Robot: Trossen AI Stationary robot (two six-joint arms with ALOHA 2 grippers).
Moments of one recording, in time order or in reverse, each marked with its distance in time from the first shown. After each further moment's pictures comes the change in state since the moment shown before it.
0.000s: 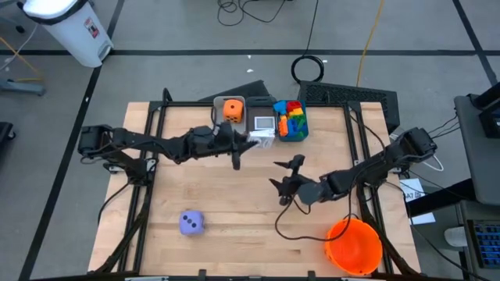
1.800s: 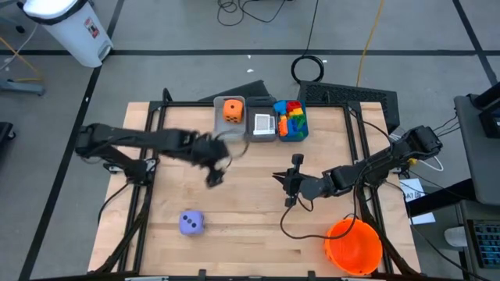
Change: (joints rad) left arm -0.112 -0.011 0.527 -1.515 -0.079 0.001; right arm -0.037 -0.092 0.001 -0.150 -0.239 0.060
